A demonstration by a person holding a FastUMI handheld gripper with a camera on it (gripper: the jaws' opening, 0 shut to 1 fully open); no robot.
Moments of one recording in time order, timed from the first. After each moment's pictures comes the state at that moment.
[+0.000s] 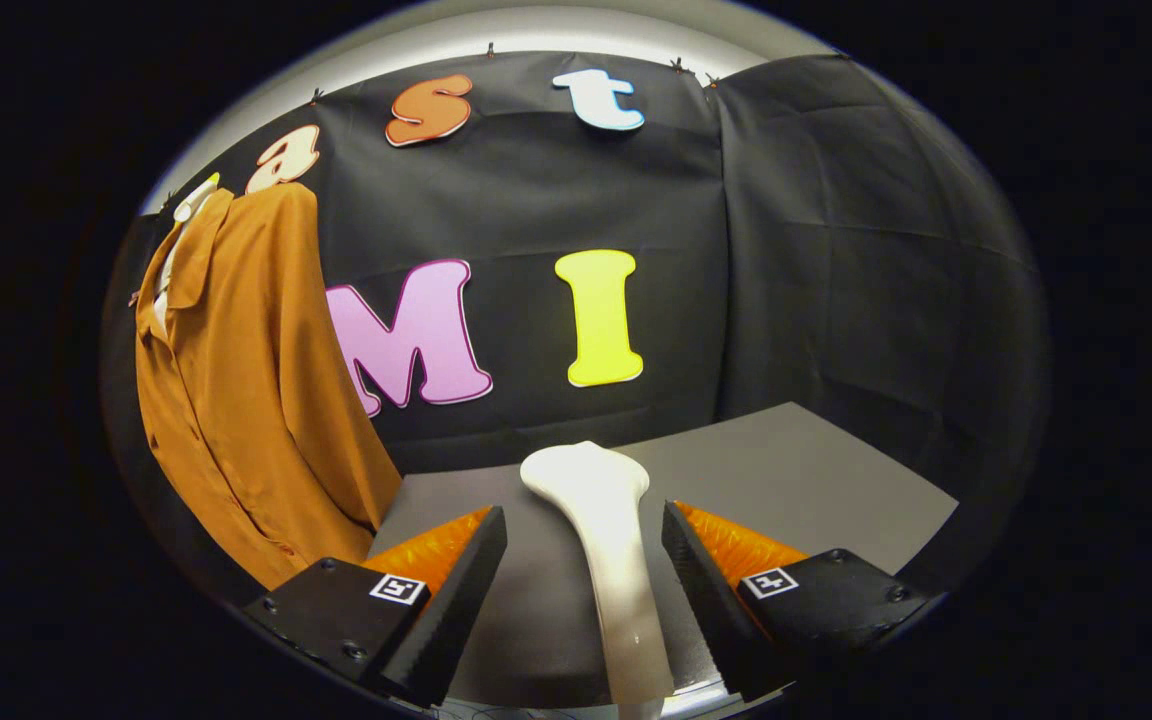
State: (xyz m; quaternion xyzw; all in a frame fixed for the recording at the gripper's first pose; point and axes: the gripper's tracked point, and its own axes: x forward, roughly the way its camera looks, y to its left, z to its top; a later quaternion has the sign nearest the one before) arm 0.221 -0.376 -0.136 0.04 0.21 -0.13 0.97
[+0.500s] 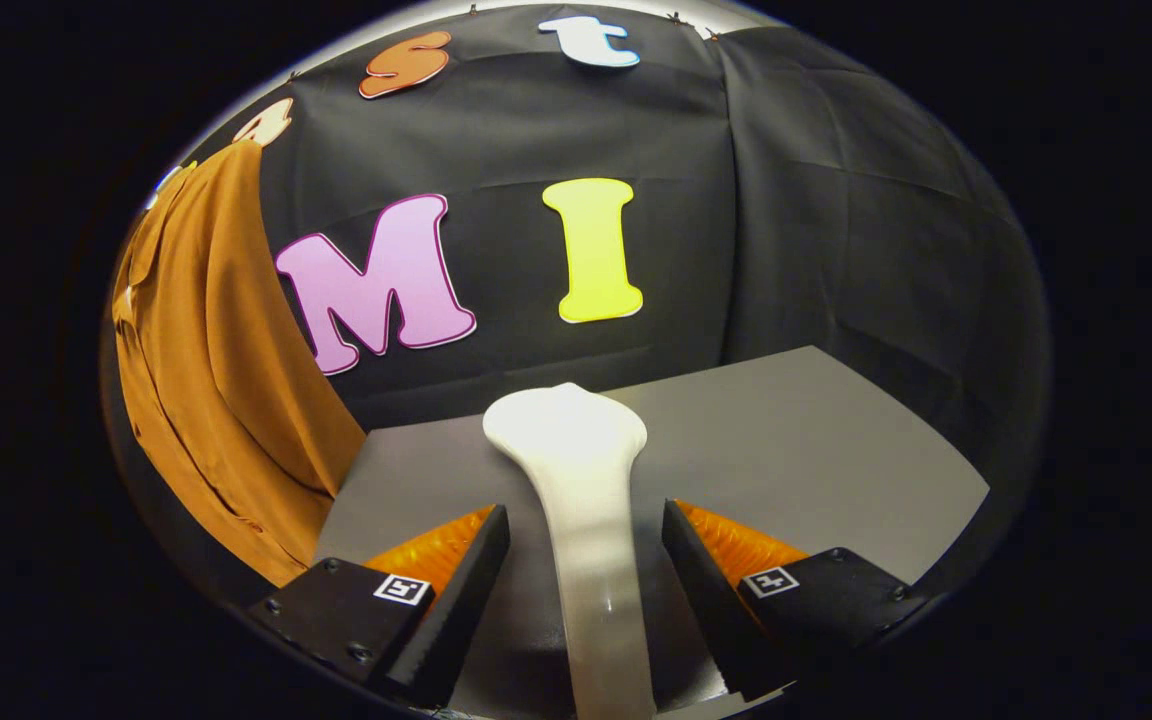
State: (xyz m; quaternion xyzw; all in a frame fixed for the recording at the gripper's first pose) arm 0.238 -0.399 -0.192 0.06 0.29 -0.13 0.95
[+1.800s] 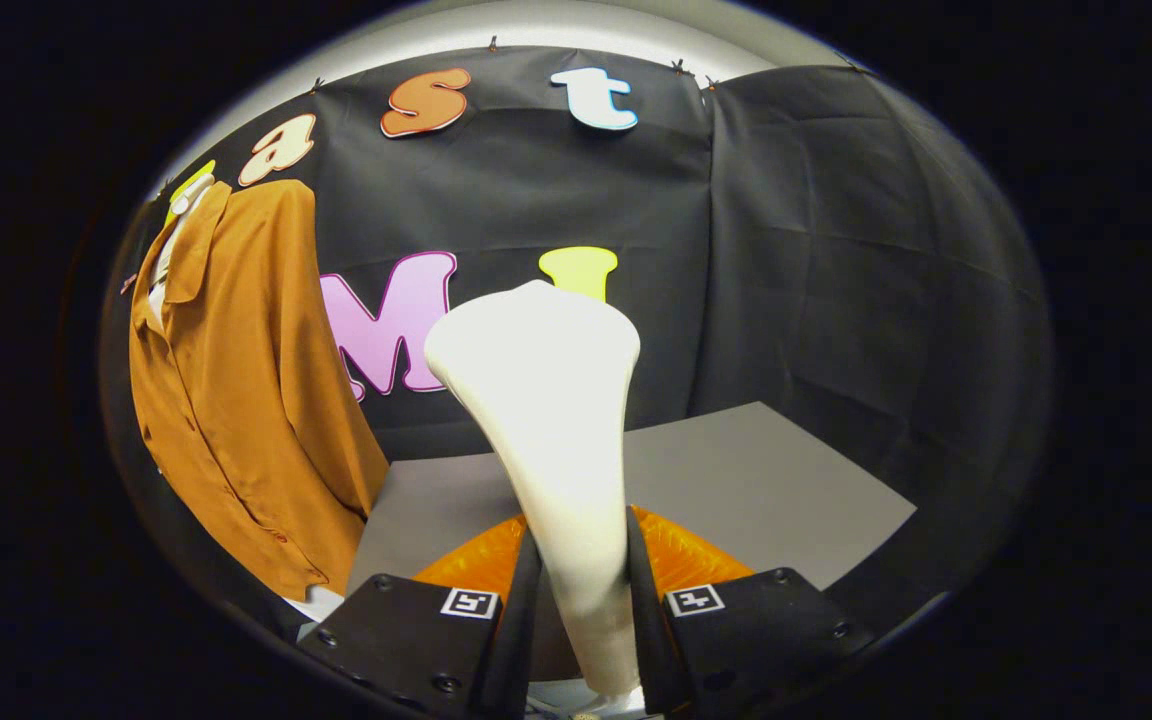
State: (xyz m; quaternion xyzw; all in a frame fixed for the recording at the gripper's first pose) arm 0.181 -0.377 -0.097 0.02 0.20 -0.17 0.96
